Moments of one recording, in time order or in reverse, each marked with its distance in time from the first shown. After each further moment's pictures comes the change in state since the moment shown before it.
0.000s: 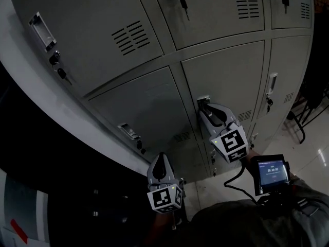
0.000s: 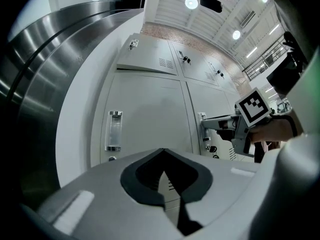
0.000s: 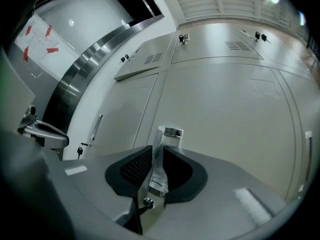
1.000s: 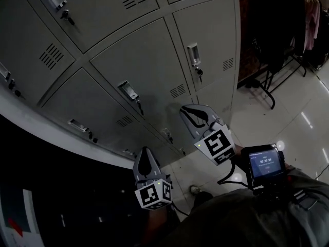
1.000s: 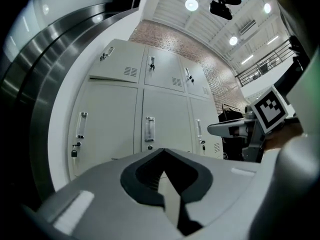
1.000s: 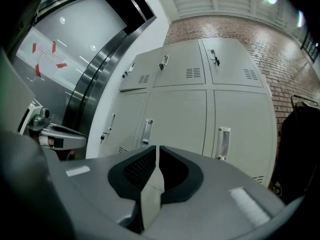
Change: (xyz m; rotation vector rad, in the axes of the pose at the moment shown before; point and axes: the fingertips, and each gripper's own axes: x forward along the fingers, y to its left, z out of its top) left arm -0.072 -0.181 0.003 -0.052 0.019 -0.107; right arm -0.216 -0.048 -0.016 0.037 0.083 -0.054
